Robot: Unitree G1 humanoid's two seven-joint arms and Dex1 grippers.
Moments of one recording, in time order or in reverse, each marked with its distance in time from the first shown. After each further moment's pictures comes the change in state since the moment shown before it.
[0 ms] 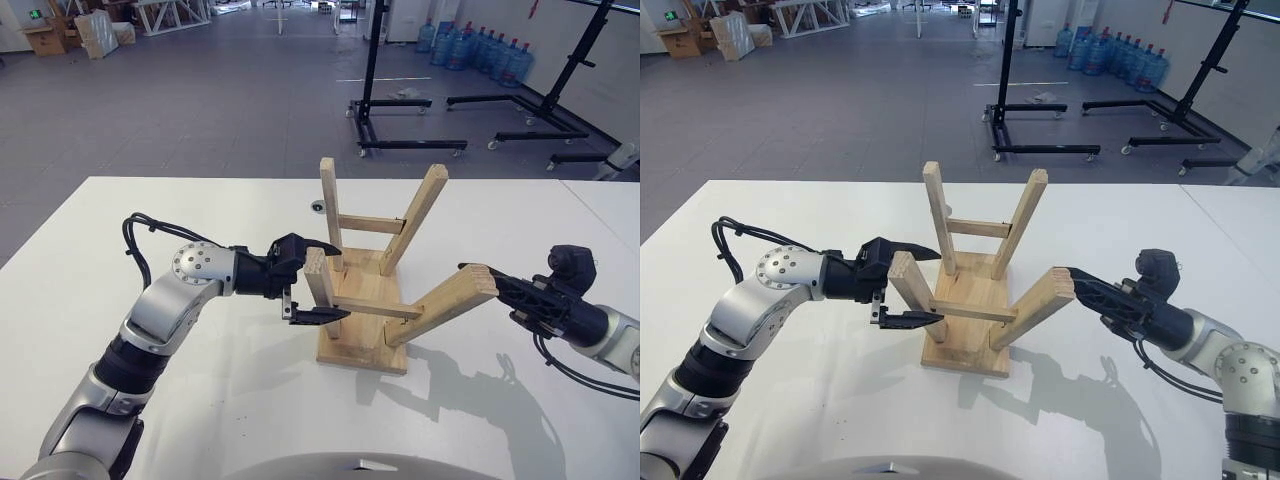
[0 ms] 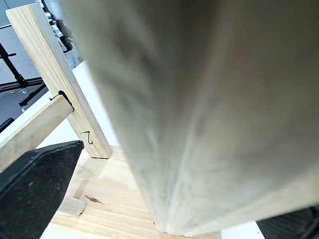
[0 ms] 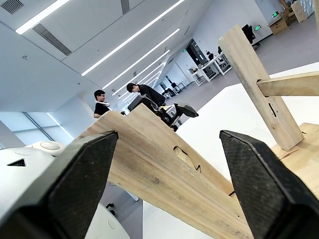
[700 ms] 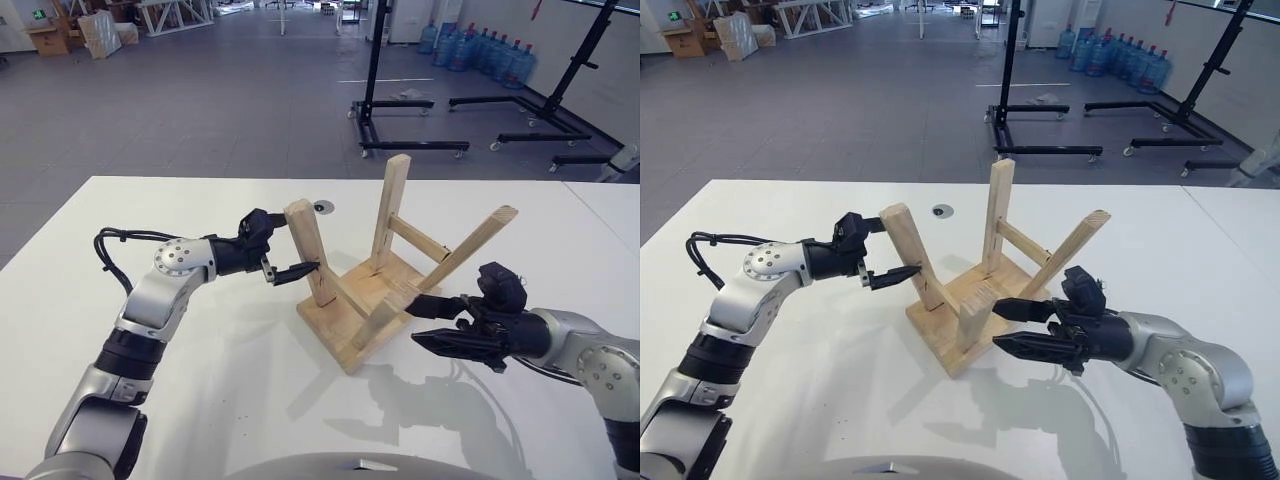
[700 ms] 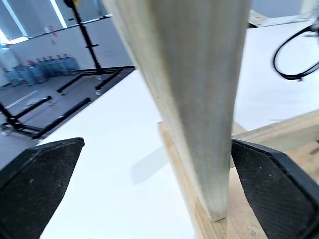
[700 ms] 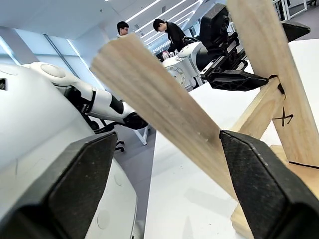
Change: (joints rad) left arm -0.007 -0.039 0.124 0.287 0.087 -0.186 0.193; right arm 0.027 0.019 0.185 -0.306 -0.149 -0.144 0.006
